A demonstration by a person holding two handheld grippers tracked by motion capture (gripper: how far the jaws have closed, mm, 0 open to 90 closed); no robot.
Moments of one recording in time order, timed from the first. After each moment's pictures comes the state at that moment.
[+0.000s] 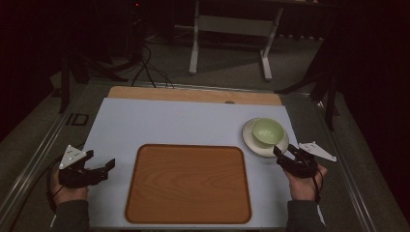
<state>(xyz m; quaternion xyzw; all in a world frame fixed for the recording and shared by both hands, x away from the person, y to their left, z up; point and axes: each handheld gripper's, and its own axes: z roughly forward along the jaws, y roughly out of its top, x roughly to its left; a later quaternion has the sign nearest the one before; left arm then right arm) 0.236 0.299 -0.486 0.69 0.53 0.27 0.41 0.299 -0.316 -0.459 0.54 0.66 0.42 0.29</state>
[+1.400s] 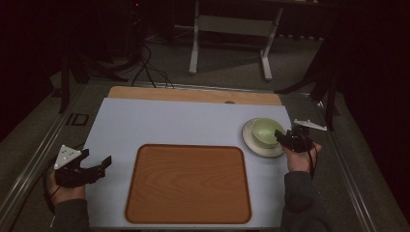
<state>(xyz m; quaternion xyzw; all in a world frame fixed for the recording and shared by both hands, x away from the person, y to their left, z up) 0.235 0.304 -0.484 0.67 0.55 0.28 0.42 0.386 -0.328 -0.464 0.61 0.66 0.36 0.26</state>
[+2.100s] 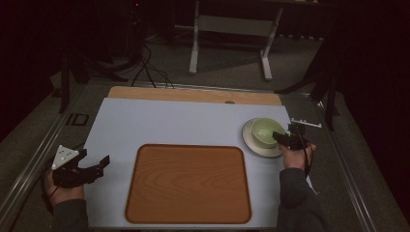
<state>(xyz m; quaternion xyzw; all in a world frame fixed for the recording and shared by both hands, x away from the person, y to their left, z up) 0.234 0.307 -0.484 0.66 0.55 0.28 0.42 0.407 -0.327 -0.482 0.67 0.63 0.33 0.21</state>
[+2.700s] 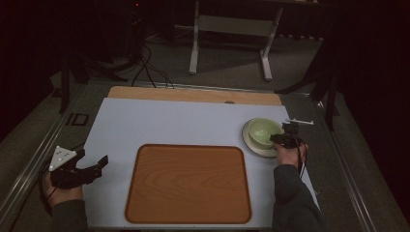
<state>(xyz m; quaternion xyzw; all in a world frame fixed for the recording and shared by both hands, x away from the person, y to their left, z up) 0.231 0.310 -0.483 0.65 0.56 0.29 0.43 0.424 -0.317 -0.497 0.72 0.62 0.28 0.16</state>
